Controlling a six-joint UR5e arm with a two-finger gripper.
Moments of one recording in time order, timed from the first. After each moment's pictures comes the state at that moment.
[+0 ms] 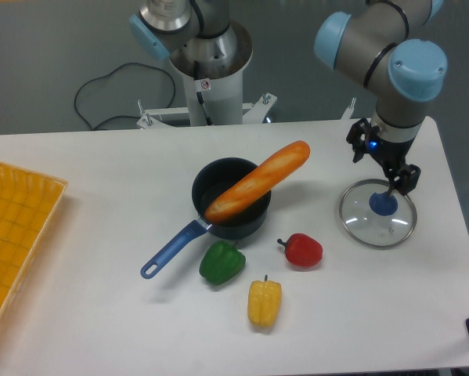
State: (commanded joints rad) arm 2.83 -1.88 -1.57 -1.22 1.59 1.73
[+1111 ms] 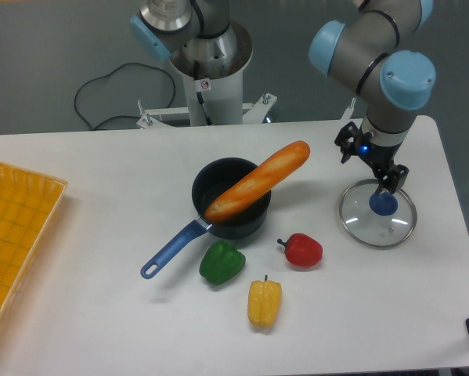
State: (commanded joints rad) arm 2.86 -1.89 -1.65 -1.19 1.59 1.59
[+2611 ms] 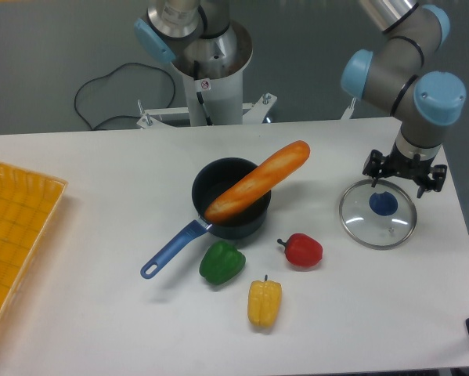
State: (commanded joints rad) arm 2.91 -2.03 -1.63 -1.00 1.59 1.15
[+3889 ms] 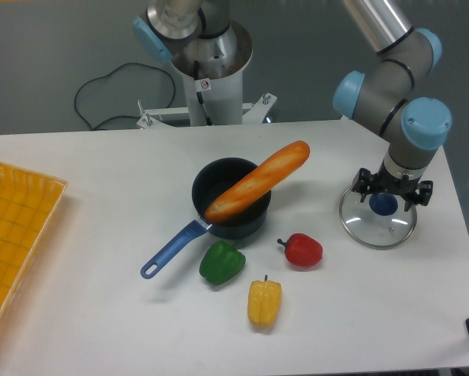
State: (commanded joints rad) arm 2.89 -2.08 -1.65 -0.96 1.60 1.10
